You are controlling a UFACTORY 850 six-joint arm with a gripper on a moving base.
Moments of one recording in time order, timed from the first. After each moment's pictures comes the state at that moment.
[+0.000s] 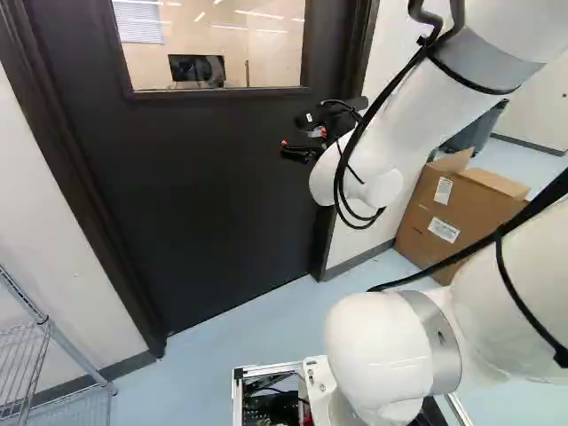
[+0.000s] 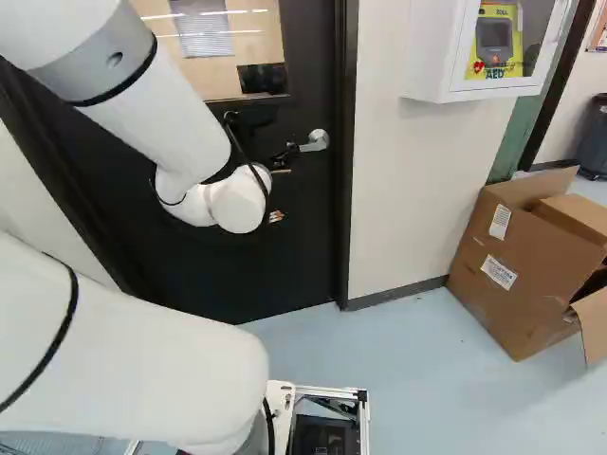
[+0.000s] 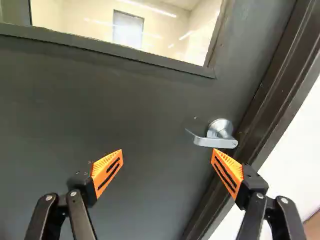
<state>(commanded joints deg) -4.1 18.7 -19.2 -18.4 51.3 0.0</state>
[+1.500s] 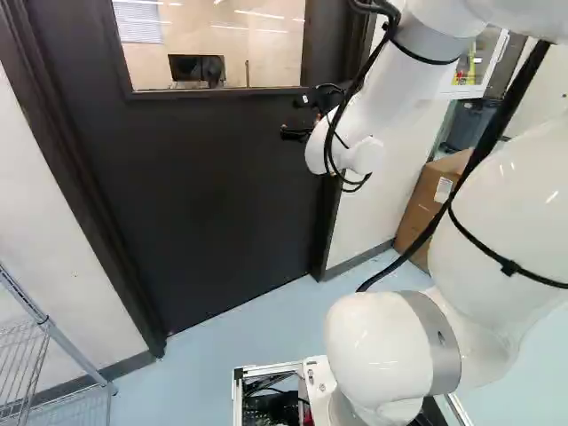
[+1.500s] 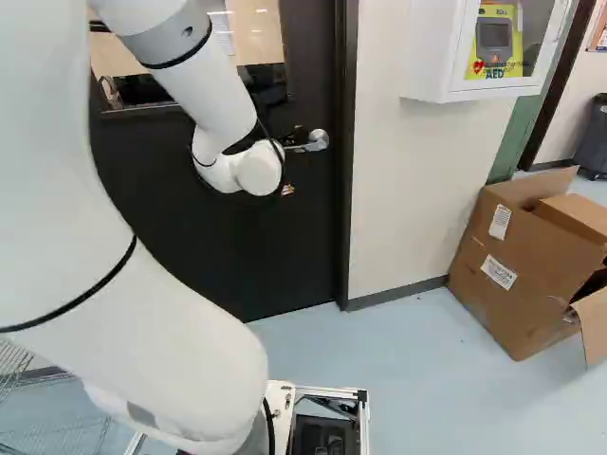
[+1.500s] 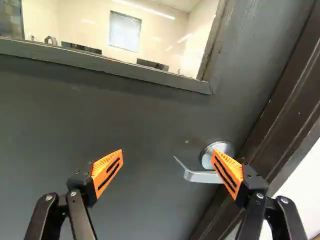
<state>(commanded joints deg) -5.0 4.5 -33.7 -19.2 51.3 0.0</state>
